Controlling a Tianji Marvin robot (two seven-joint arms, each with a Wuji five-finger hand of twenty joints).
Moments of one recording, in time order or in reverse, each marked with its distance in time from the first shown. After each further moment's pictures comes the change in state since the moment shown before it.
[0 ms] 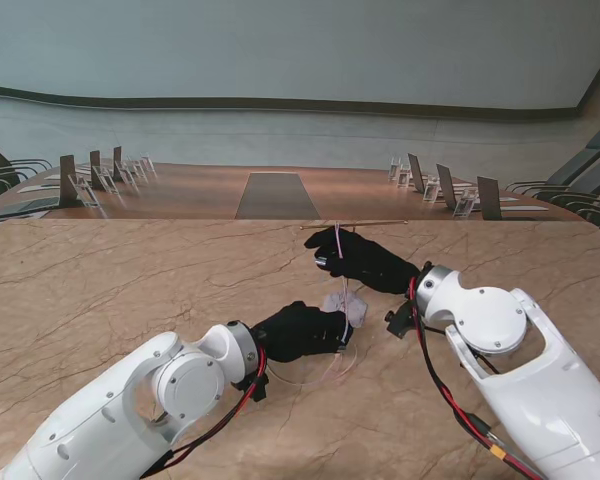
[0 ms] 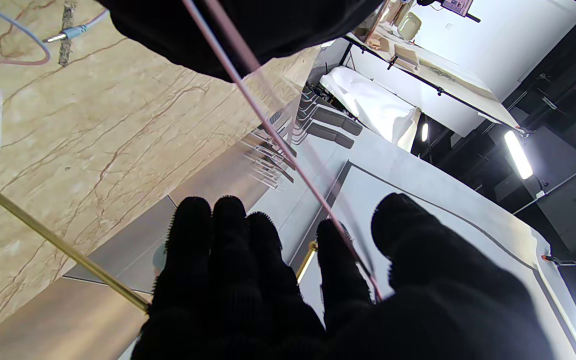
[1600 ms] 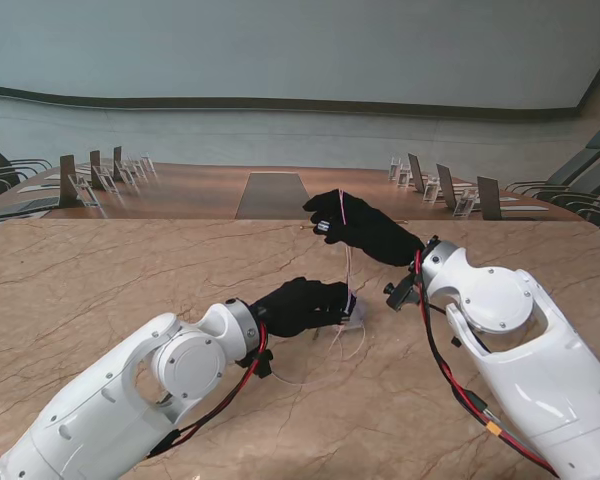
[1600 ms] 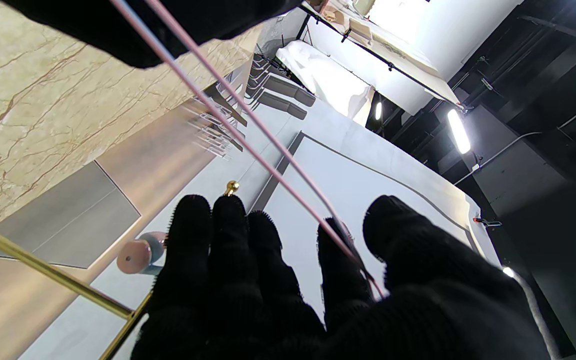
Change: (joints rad) left arm -0.049 -0.022 -0.018 0.007 -0.049 0.008 0.038; right arm 0.071 -0.016 0.003 0.026 0.098 -0.081 -0.032; left_hand 0.000 0.000 0.000 0.000 0.000 0.006 0.000 -0.013 0.000 0.000 0.000 -0.016 0.004 0.000 0.001 -0.007 0.053 -0.002 0.213 0.110; right_hand 0.011 0.000 0.060 0.000 0.000 -0.006 0.025 -0.010 0.004 0.000 0.013 0.011 0.010 0.002 0.000 0.000 0.014 0.008 0.005 -0.002
